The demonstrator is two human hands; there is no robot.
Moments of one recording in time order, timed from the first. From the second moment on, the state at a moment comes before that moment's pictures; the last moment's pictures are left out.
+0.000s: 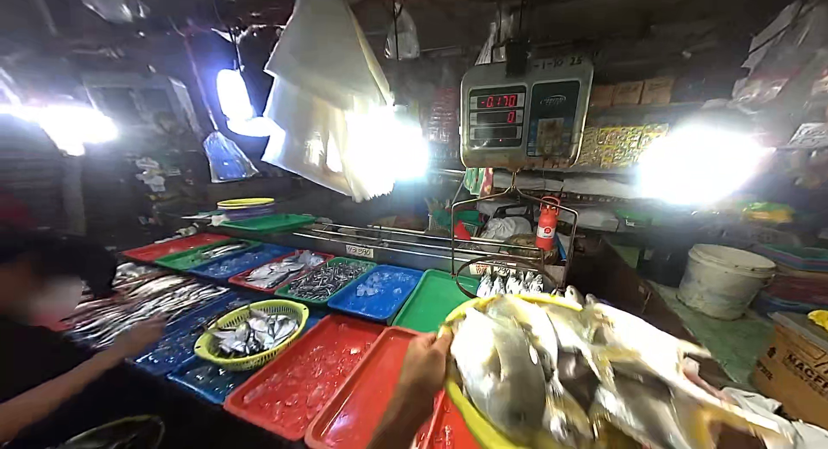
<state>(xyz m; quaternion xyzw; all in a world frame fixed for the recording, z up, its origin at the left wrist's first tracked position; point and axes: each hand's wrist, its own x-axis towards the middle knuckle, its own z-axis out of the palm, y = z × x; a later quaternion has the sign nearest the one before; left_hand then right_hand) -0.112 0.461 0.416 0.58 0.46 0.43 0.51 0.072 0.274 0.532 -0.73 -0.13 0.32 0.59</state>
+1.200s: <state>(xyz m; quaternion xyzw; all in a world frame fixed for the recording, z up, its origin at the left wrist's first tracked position) 0.028 0.779 0.382 0.62 0.62 0.36 0.31 0.352 0.616 0.342 -0.61 -0.43 0.35 0.57</state>
